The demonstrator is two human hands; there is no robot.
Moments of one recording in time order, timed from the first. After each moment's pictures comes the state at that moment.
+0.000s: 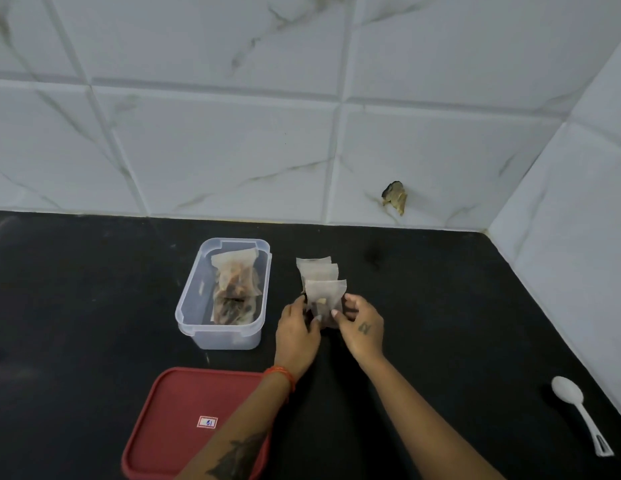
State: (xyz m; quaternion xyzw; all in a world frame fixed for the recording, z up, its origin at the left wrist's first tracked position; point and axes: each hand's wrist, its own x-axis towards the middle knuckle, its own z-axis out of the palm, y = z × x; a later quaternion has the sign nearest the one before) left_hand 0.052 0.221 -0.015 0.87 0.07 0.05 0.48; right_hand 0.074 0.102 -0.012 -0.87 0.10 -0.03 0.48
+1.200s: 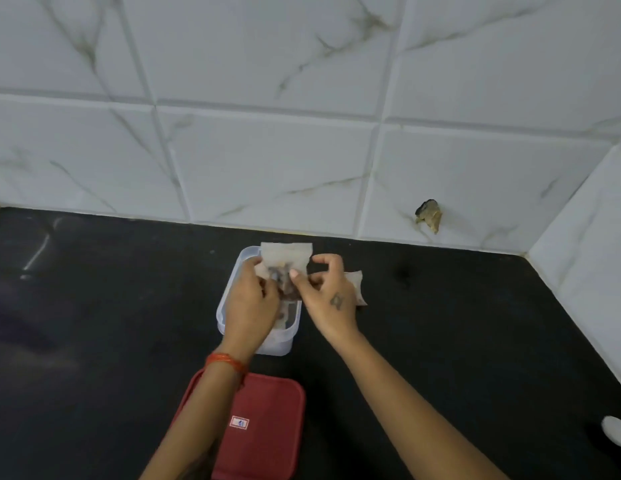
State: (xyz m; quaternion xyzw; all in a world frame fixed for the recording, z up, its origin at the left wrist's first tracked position) left_hand 0.036 0.313 0.089 0.85 0.13 0.20 0.47; right_hand 0.068 0.199 0.084 -0.84 -0.07 -0.07 0.54
